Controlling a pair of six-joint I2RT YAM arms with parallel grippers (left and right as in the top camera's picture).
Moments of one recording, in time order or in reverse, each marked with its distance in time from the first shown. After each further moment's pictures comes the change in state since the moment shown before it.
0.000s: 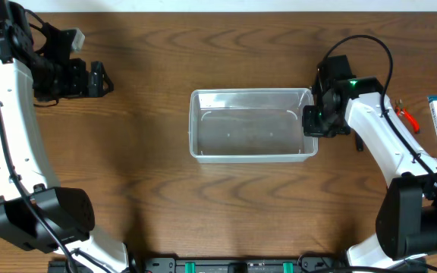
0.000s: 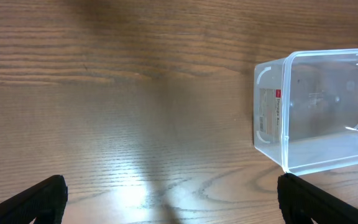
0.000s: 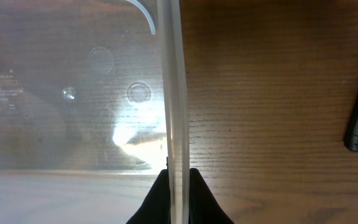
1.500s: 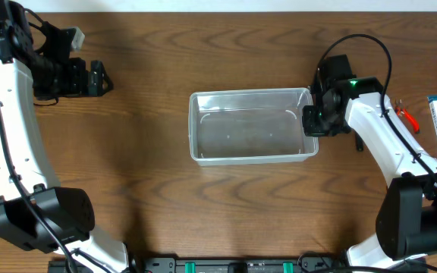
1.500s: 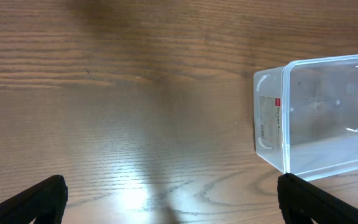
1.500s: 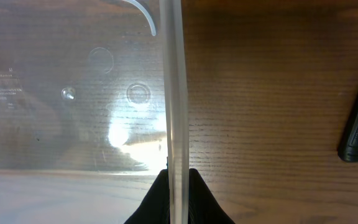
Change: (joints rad) left arm 0.000 0.000 0.000 0.012 0.000 0.000; right arm 0.000 0.000 0.000 0.008 0.002 -0.054
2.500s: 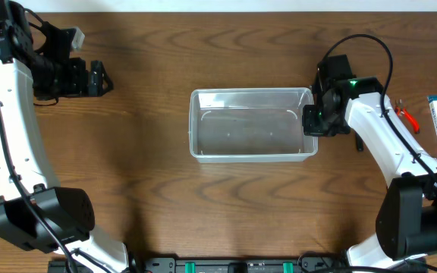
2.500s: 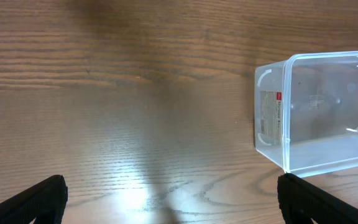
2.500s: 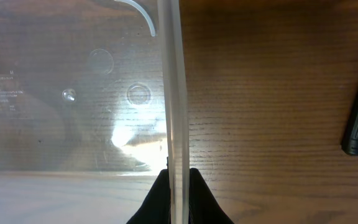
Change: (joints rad) left arm 0.000 0.000 0.000 0.000 0.000 0.000; right arm 0.000 0.000 0.000 0.000 0.006 0.047
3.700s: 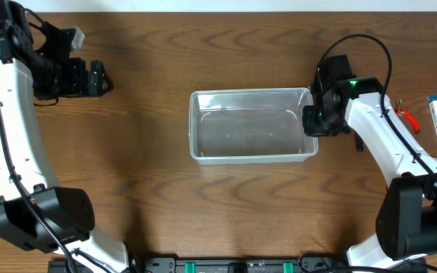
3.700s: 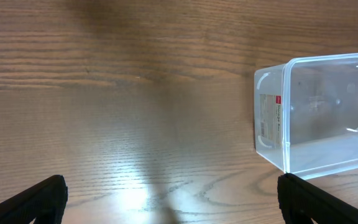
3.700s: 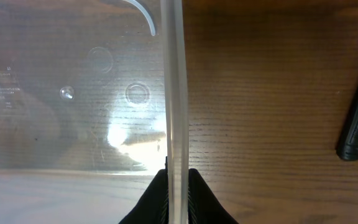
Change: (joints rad) left arm 0.000 0.000 0.000 0.000 0.000 0.000; right arm 0.000 0.000 0.000 -0.001 0.000 -0.043
